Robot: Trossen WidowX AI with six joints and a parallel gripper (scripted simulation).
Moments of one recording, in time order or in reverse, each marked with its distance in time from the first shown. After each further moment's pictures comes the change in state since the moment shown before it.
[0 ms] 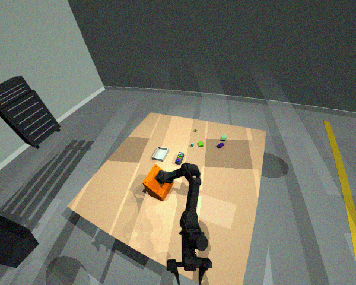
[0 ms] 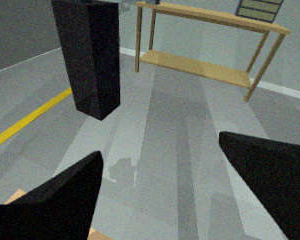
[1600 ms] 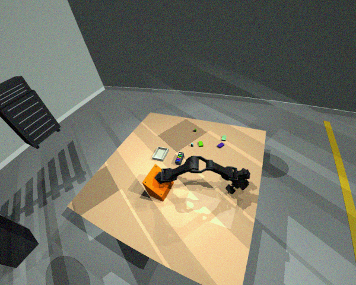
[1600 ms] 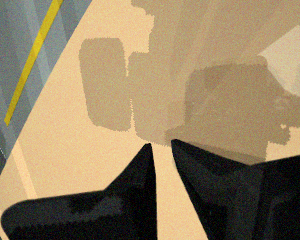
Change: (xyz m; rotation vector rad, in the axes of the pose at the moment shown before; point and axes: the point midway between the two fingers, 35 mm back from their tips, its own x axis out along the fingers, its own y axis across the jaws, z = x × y) arm -0.426 0.414 -0.295 0.025 1.028 0.933
